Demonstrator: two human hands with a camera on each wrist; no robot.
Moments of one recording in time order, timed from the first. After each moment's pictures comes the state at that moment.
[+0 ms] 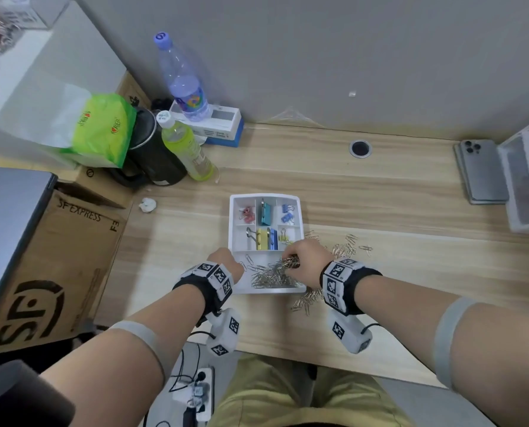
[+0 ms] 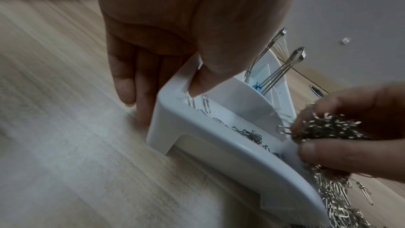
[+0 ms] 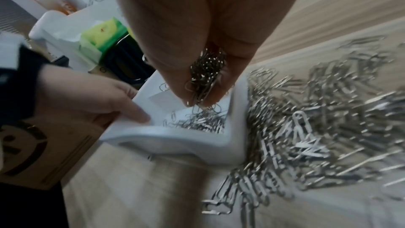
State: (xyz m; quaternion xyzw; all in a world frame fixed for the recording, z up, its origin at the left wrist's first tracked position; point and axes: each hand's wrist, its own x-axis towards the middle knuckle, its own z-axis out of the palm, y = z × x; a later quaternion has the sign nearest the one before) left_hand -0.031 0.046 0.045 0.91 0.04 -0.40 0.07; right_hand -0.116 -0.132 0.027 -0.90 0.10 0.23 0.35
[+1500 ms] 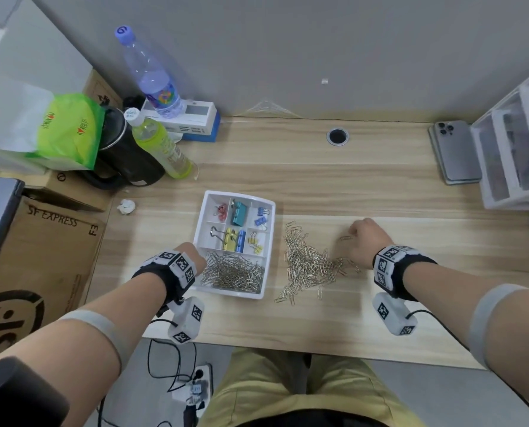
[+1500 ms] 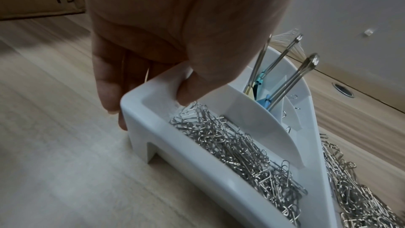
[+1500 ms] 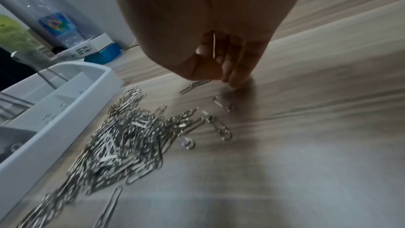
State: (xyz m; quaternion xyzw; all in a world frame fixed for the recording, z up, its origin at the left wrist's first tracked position) left_hand 0.001 0.074 0.025 0.92 -0.01 -0.39 -0.07; right_hand -0.177 -0.256 -0.014 -0.89 0.31 0.22 0.26
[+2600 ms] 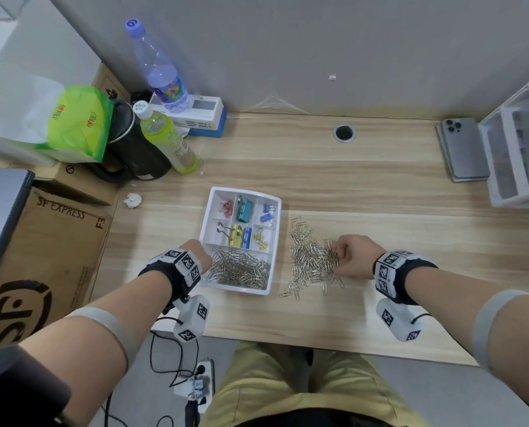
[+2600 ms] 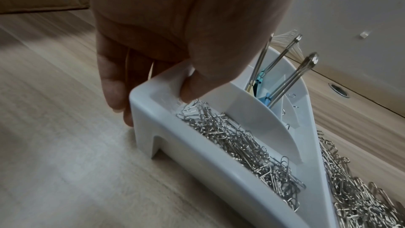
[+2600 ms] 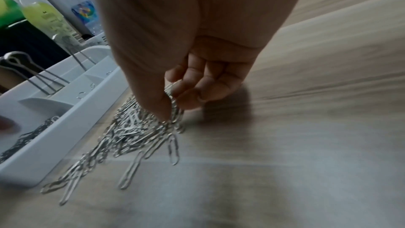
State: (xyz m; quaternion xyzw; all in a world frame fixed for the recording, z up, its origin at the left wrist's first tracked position) left_hand -0.005 0.083 0.024 0.91 -0.01 -0.40 -0.04; right_hand -0.190 -0.227 -0.012 -0.88 0.20 0.26 0.35
